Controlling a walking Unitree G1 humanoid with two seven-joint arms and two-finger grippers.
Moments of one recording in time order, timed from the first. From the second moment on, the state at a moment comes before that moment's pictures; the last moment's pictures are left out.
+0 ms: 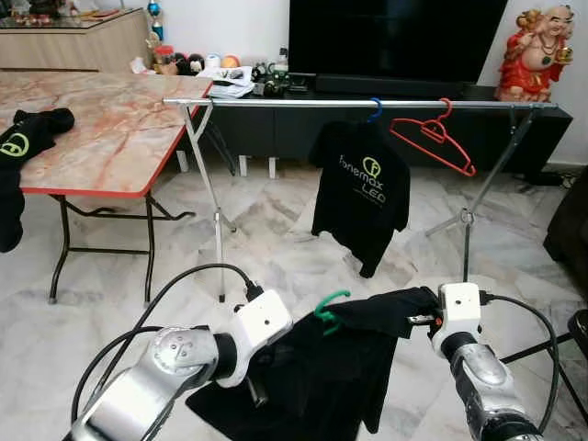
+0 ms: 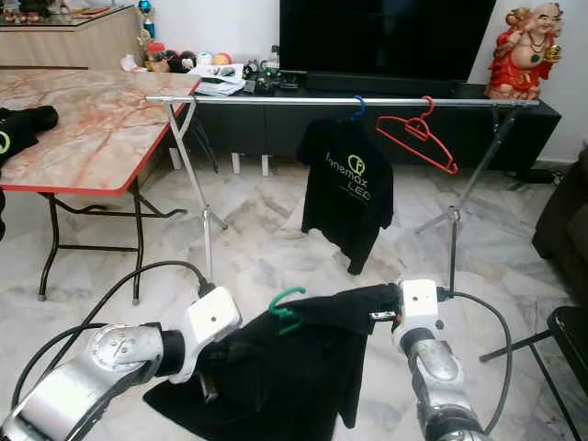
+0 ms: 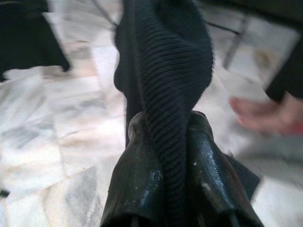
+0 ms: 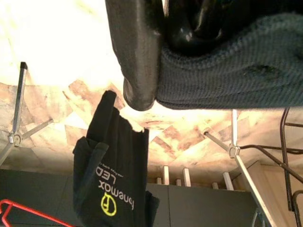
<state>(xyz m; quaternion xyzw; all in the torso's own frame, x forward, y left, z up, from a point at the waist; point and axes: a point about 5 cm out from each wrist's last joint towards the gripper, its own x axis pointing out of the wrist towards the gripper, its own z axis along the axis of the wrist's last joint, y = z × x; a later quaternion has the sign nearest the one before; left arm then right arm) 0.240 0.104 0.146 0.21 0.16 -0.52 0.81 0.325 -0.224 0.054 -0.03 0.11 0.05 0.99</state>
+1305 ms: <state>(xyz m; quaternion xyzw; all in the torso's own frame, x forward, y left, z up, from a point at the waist) 0.225 0.133 0.149 0.34 0.15 -0.60 0.71 0.334 -0.202 0.056 -0.06 0.13 0.10 0.99</state>
